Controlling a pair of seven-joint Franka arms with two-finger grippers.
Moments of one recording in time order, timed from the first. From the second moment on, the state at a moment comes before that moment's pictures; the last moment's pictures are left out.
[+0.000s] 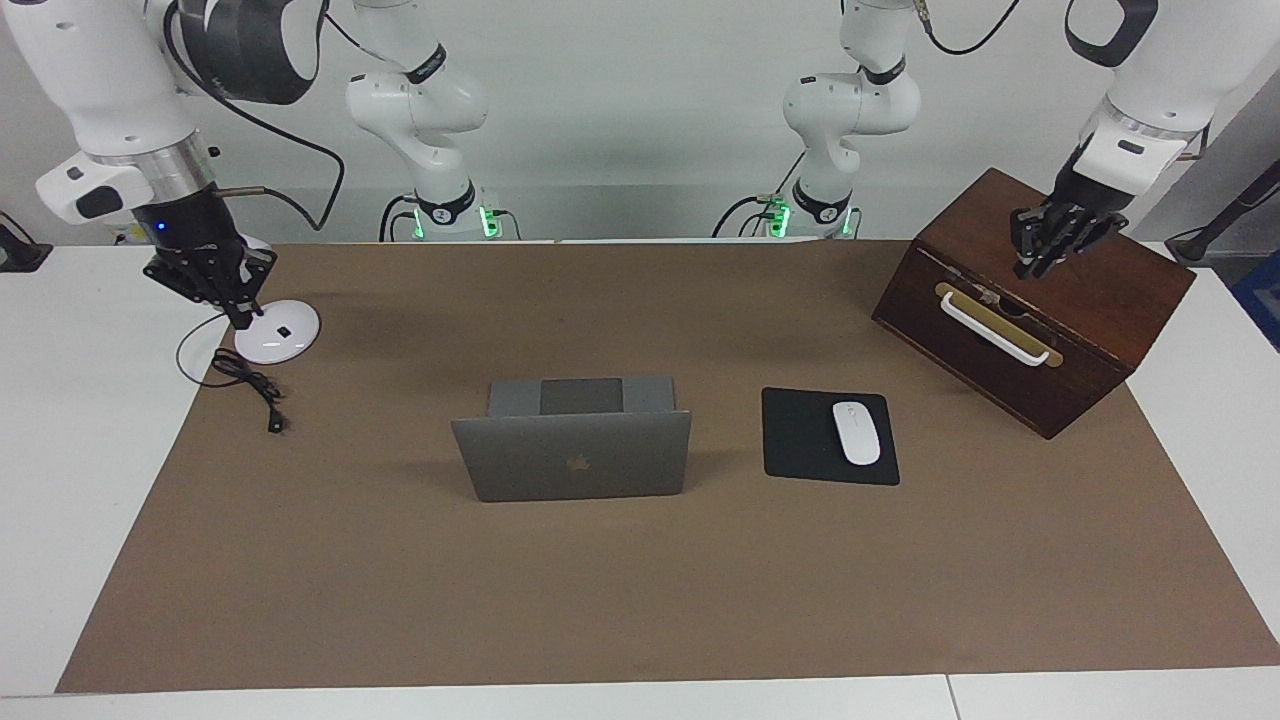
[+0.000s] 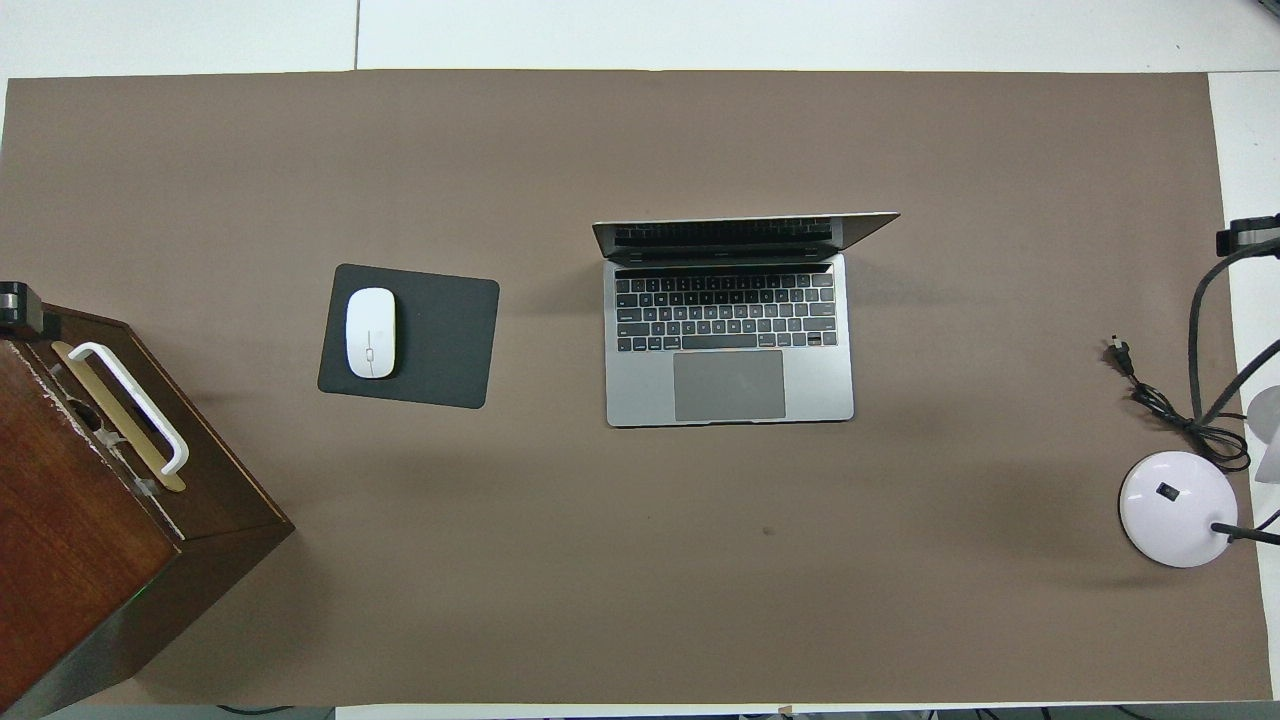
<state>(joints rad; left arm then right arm) -0.10 -0.08 0.14 -1.67 -0.03 1.63 0.05 -0.01 -0.01 -0.12 -1.70 -0.01 1.91 -0.18</state>
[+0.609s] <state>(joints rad) -0.10 -0.08 0.15 -1.67 -0.03 1.74 0.05 0.15 0.14 -0.11 -1.68 -0.01 2.20 -0.05</state>
